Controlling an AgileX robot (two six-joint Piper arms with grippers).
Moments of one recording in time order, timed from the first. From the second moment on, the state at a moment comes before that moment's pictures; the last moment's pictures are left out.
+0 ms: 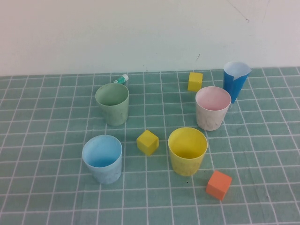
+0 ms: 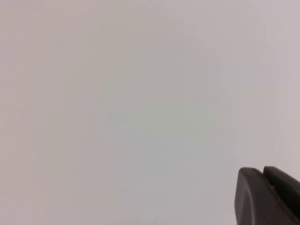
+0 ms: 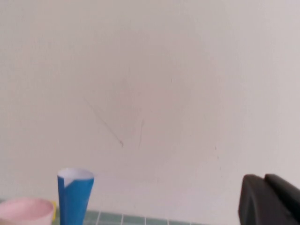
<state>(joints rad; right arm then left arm) -0.01 -0.01 0.03 -0.13 -0.19 0.00 -0.08 -0.01 0.02 -0.03 -0.31 -0.14</state>
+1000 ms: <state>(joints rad) -0.01 0.28 -0.42 -0.15 0.52 -0.07 -0.08 0.24 -0.44 -0.07 0.48 -0.11</state>
